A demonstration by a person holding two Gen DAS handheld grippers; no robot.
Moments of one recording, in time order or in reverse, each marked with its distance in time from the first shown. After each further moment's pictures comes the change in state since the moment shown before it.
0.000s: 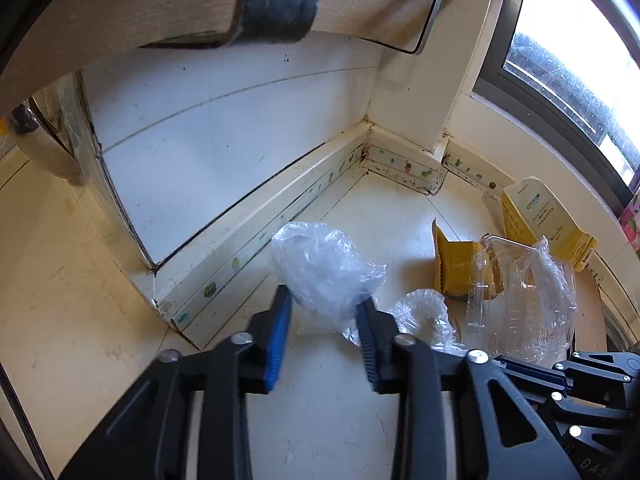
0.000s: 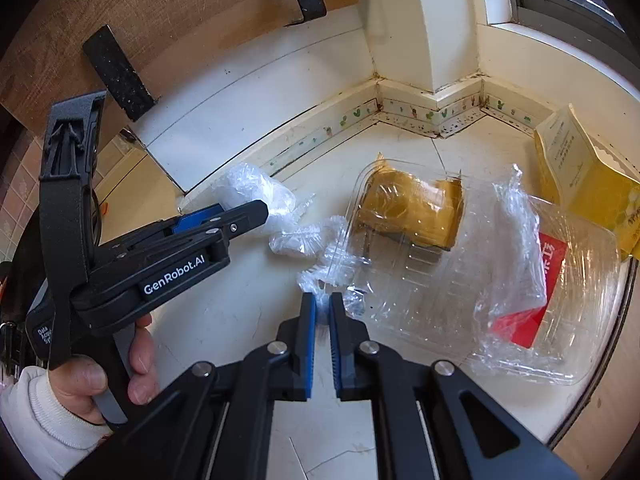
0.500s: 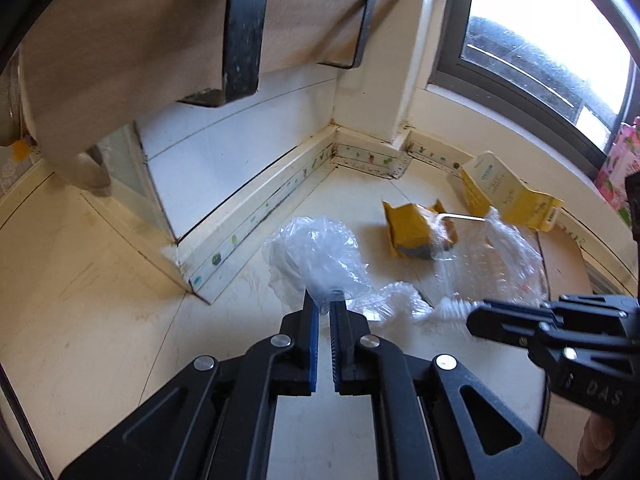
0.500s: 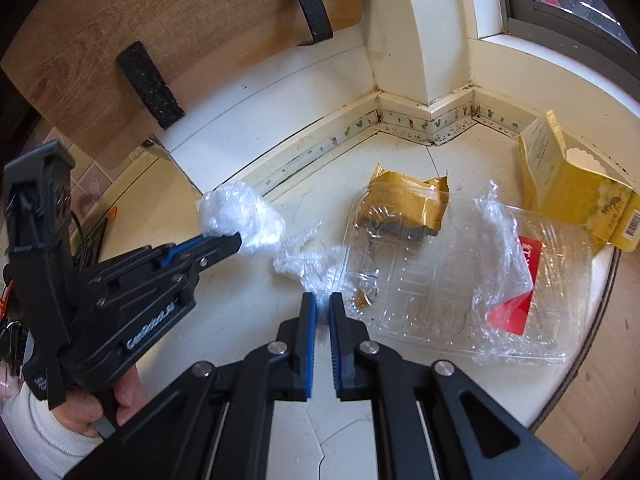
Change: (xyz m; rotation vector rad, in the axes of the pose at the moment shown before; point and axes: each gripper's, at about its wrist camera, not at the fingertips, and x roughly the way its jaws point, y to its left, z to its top) left arm -0.067 -0.017 -0.029 0.127 -0.006 -0.037; right arm -0.033 0.008 -0.010 0.008 -0.035 0.003
